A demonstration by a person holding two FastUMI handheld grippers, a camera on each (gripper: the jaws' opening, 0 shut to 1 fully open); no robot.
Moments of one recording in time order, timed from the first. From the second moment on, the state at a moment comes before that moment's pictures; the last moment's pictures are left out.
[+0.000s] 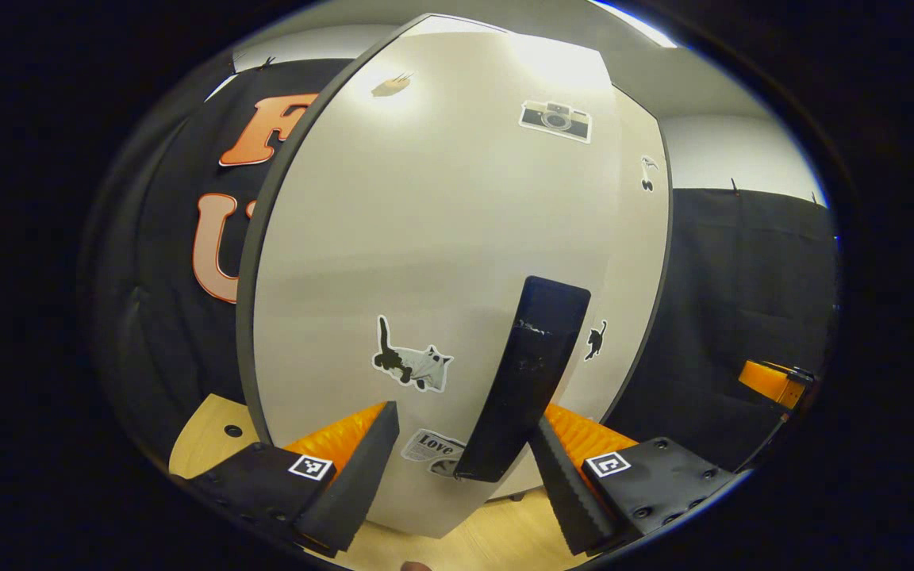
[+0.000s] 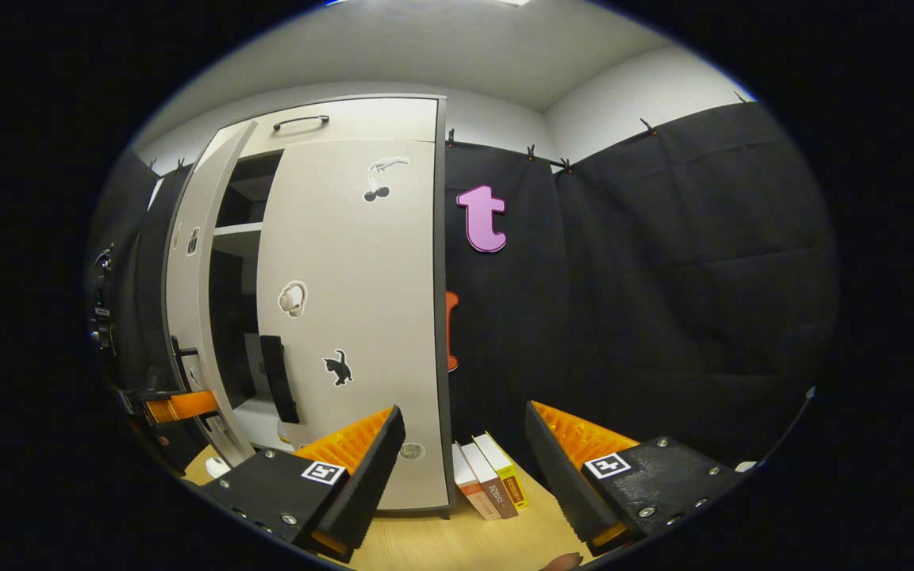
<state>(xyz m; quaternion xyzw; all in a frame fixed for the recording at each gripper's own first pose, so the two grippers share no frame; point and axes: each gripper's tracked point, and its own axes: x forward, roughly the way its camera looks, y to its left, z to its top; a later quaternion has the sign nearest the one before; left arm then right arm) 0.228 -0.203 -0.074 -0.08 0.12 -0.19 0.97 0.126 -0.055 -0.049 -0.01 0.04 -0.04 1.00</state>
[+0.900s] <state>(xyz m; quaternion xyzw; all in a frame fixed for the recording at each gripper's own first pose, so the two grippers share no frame) 0.242 -0.212 -0.088 -0.01 0.13 -0.11 0.99 0.158 -0.042 -0.047 0.00 0.04 0.02 1.00</state>
